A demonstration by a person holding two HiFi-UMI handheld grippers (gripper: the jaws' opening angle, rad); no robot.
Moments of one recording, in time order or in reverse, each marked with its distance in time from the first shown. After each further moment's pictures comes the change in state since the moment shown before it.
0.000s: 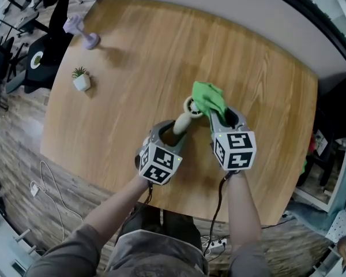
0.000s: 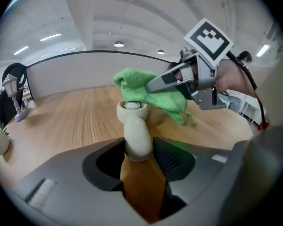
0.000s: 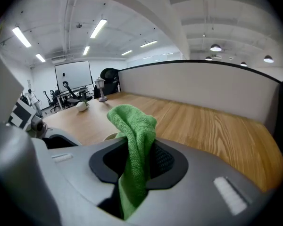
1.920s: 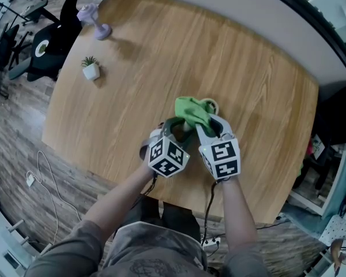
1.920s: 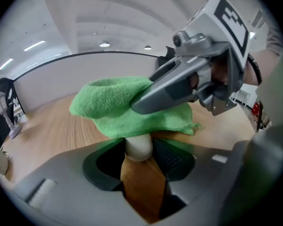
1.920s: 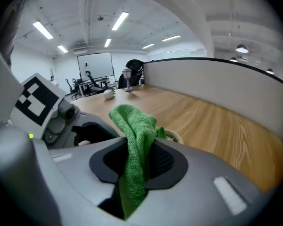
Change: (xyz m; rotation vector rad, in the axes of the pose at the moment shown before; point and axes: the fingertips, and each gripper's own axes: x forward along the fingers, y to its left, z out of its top) left arm 0.001 -0.014 -0.005 0.153 0.028 -0.052; right arm -0.006 0.088 -0.030 -0.173 0.099 0.203
